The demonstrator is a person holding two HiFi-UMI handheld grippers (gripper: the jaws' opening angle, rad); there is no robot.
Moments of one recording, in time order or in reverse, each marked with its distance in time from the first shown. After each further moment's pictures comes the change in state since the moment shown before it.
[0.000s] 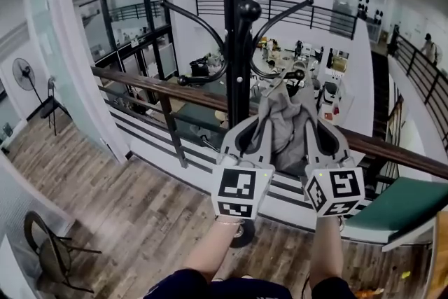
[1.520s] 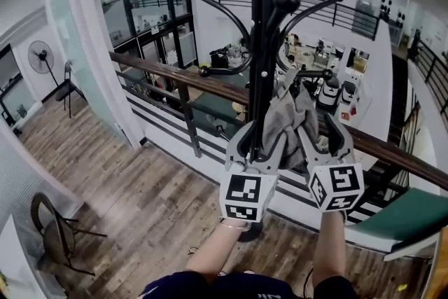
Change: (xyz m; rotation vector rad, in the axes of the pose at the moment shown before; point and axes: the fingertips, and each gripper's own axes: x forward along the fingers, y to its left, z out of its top) left arm -0.015 0.027 -0.051 -0.048 0.070 0.084; right arm 0.038 0.028 -0.041 -0.022 0.072 0.123
